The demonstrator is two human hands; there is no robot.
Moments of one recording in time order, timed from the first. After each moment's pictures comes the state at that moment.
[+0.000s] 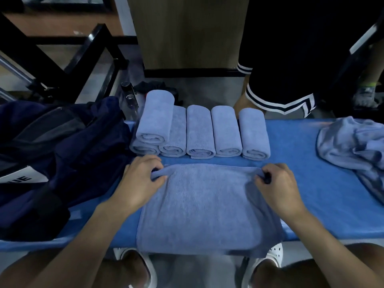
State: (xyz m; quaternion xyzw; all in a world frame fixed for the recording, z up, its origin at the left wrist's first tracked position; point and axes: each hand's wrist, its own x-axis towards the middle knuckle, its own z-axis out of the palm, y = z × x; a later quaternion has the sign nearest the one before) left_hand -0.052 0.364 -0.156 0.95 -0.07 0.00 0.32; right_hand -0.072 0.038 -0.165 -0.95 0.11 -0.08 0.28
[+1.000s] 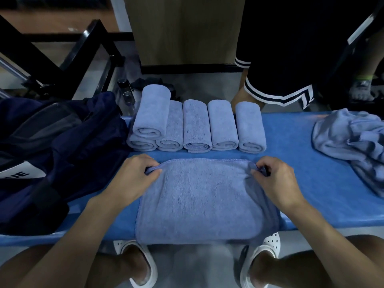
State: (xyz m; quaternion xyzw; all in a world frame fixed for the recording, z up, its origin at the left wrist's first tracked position) left_hand -0.055 0.369 -0.149 0.94 -0.08 -0.03 0.33; right_hand -0.080 0.036 -0.150 -0.94 0.07 -0.08 0.33
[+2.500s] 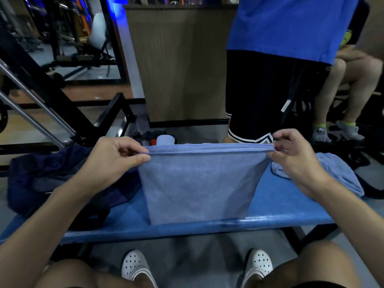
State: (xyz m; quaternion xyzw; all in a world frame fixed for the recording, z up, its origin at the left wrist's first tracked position) left_hand -0.160 0.389 0.073 0.85 -0.15 0.14 0.48; right_hand -0.169 0.006 0.050 -0.77 0.01 -0.16 0.62
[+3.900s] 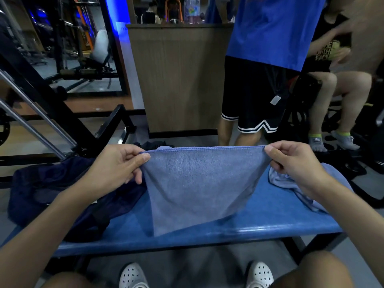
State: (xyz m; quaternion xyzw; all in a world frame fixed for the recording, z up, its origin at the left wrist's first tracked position) left_hand -0.164 0.377 0.089 0.84 -0.12 0.08 0.52; right_hand -0.174 0.001 0.079 -0.78 0.01 -0.14 0.61
